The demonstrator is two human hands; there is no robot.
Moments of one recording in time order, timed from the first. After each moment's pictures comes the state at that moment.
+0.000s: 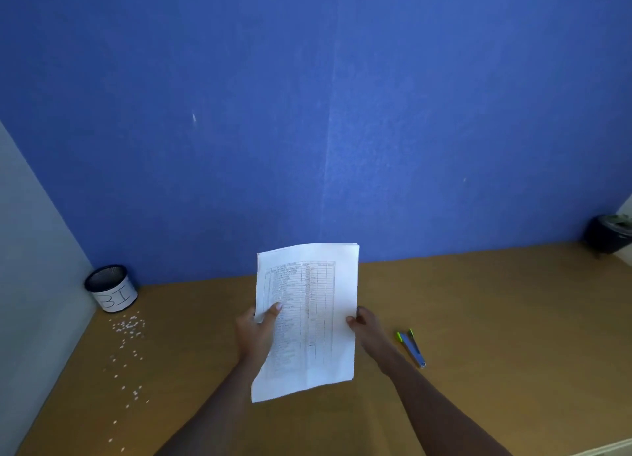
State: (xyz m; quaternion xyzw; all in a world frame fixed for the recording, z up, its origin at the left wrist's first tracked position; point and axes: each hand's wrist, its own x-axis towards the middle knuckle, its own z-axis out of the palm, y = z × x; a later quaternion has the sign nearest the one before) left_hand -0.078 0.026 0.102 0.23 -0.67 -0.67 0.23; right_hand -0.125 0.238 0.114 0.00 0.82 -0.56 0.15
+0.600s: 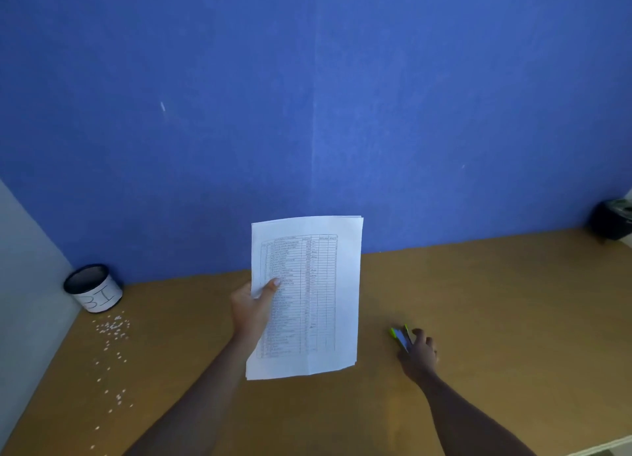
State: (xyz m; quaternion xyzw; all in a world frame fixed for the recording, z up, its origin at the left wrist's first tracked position) left_hand -0.117 0.039 0.131 0.20 -0.66 -0.68 0.23; right_hand -0.158 0.358 0.007 0.18 0.93 -0.31 0.11
